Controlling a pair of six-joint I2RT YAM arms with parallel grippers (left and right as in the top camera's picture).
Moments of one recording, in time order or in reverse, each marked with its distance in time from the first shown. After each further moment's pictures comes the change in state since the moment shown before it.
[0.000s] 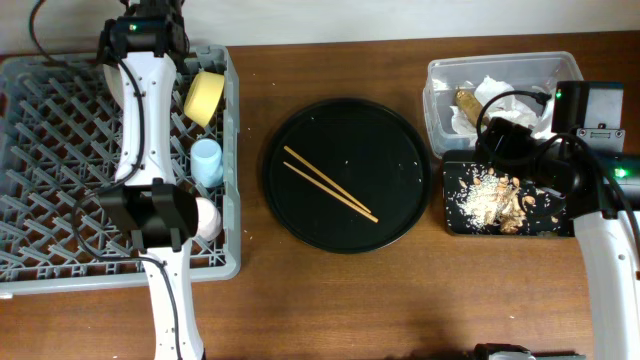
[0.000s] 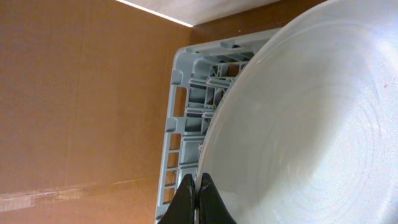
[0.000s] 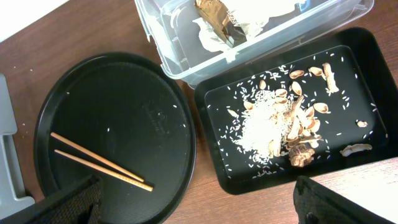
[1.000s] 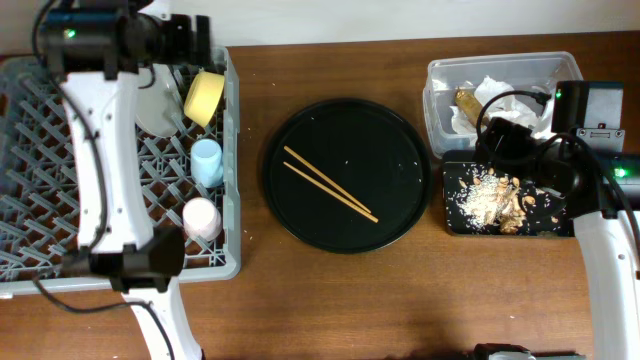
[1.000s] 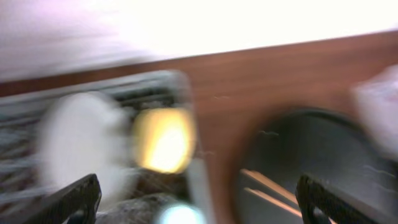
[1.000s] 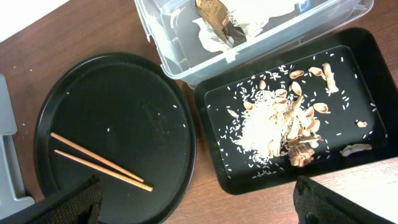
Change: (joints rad) left arm -0.025 -0.359 0.011 -0.229 1.095 -0.226; right arm 0.000 0.000 0.000 0.000 0.001 0.000
